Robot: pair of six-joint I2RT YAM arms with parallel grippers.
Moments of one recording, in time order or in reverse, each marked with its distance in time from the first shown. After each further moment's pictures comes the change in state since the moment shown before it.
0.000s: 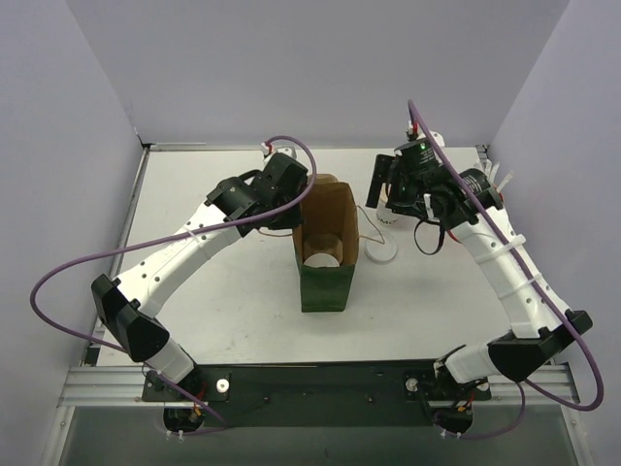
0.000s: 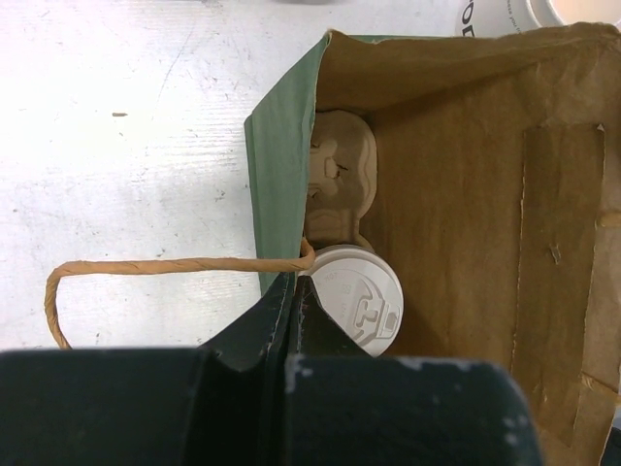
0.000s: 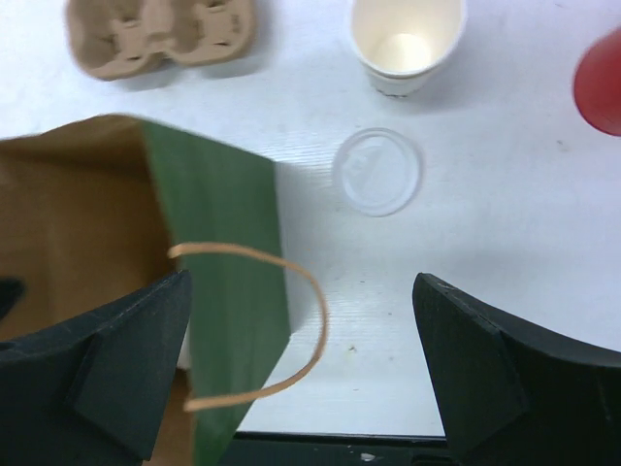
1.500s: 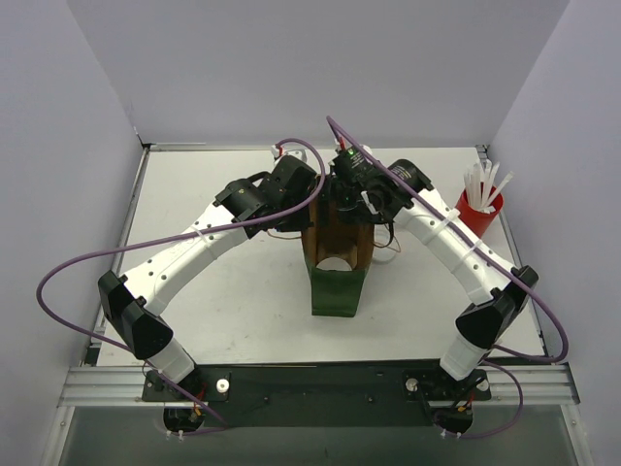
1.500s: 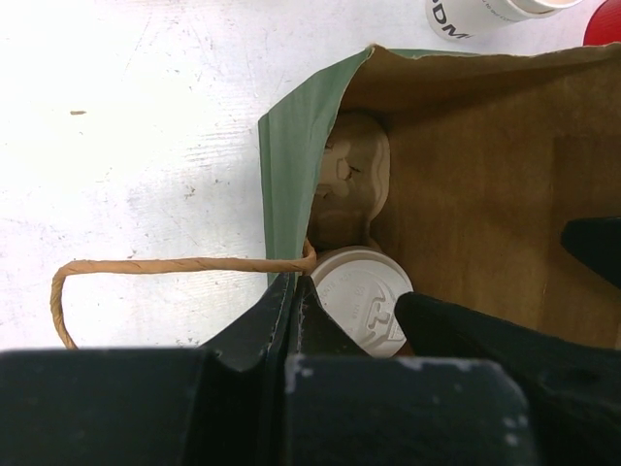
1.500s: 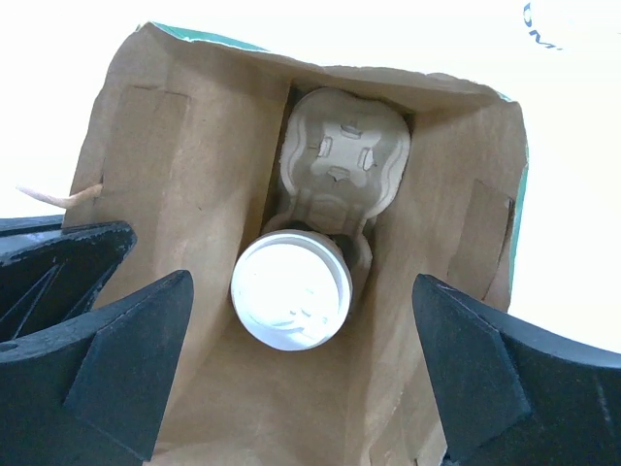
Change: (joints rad) left arm -0.030 0.025 0.006 0.025 0.033 -0.002; right arm 0.172 0.263 0.120 -0.066 -0.080 -0.023
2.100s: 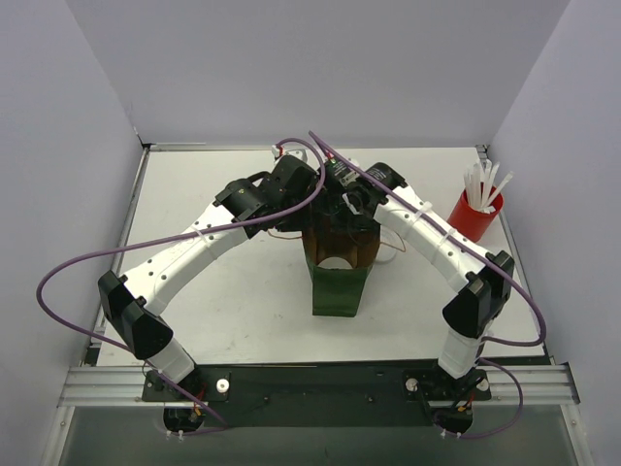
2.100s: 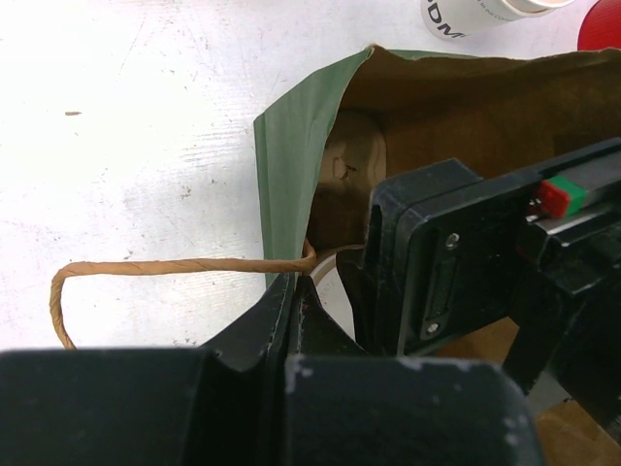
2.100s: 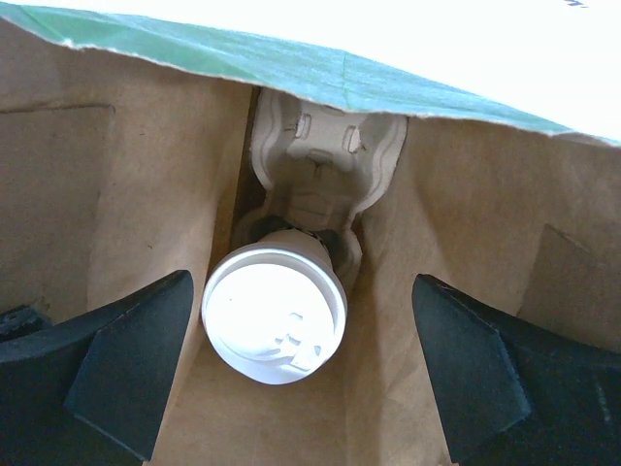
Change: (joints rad) left arm 0.000 0.000 0.000 0.003 0.006 0.000; right arm 0.000 0.092 -0.050 0.003 0.002 -0.008
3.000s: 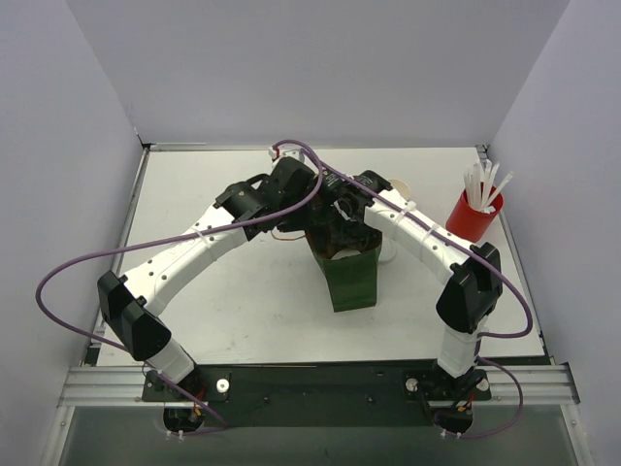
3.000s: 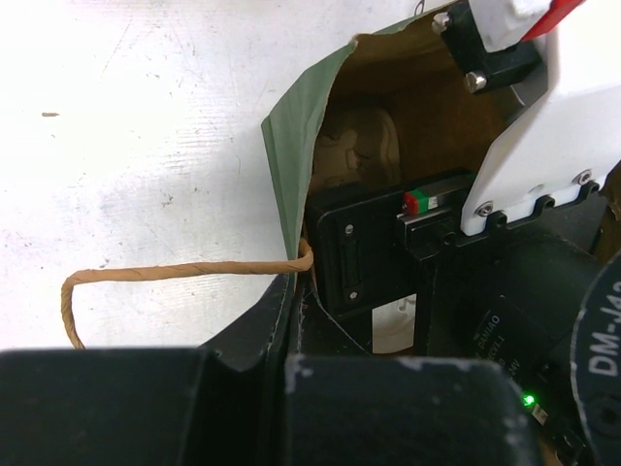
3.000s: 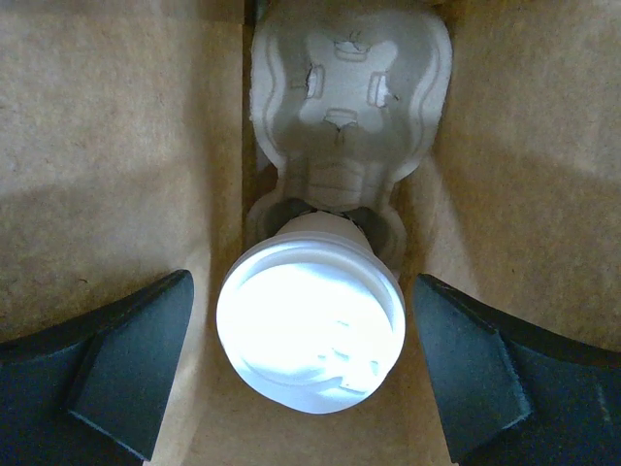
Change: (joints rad) left arm 0.007 -0.013 -0.054 0.072 0.008 -0.050; right arm 0.000 0.045 -0.093 0.004 -0.005 -0.026
